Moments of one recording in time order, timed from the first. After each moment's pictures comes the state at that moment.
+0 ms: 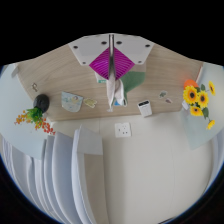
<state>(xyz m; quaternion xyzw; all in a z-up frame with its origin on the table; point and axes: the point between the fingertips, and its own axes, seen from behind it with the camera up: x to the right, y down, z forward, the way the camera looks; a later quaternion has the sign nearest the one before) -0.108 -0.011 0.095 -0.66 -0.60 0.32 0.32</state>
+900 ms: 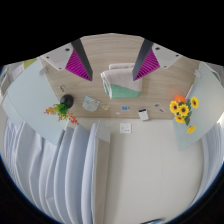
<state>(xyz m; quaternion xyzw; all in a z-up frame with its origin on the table) 0.050 0.024 0.217 -0.64 -0.64 0.27 0.34</state>
